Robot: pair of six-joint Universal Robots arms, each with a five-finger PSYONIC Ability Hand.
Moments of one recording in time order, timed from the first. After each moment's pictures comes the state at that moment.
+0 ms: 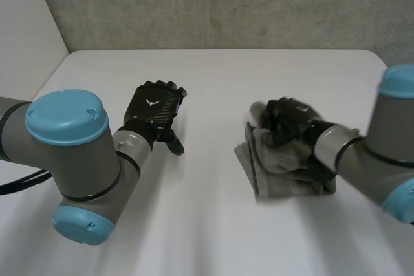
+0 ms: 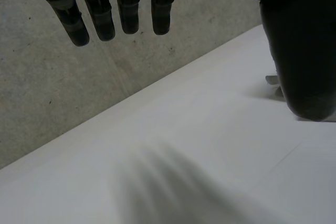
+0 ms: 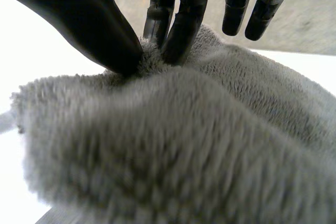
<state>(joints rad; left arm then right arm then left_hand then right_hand) 4.11 -2.01 -1.52 3.37 -1.65 3.29 1.94 -1.12 1.49 0.01 1.27 3.29 0.27 0.23 0.21 0.22 0.05 1.29 1.33 0.16 0.15 1.16</state>
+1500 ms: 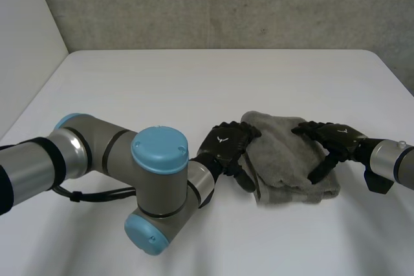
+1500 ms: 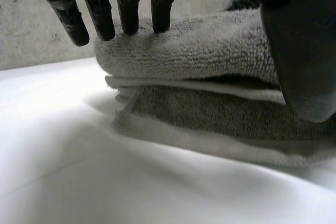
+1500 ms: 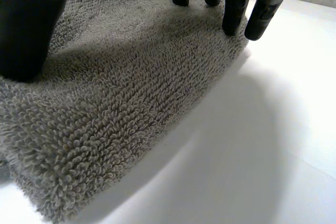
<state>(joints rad) 3.93 -2.37 -1.26 3.38 -1.46 2.98 1.53 -0.96 1.49 0.16 0.91 2.73 0.27 0.23 0.21 0.22 0.05 0.10 0.09 0.16 0.15 0.06</state>
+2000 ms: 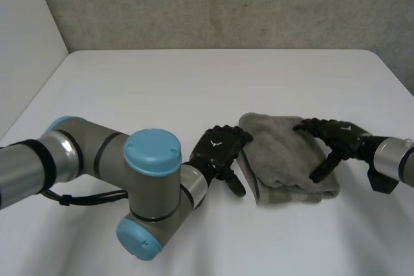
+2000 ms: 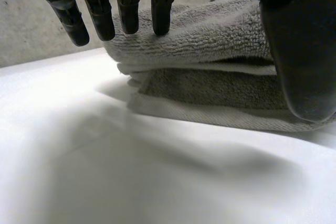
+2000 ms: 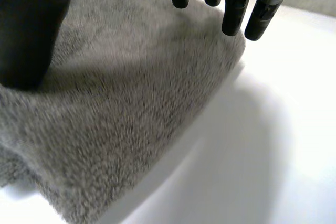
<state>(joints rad) 3.95 -2.32 -1.33 3.38 -1.48 3.05 1.53 -1.05 1.53 0.18 0.93 2.75 0.27 0.23 0.21 0.22 0.05 0.10 0.09 0.16 0.15 0.06</state>
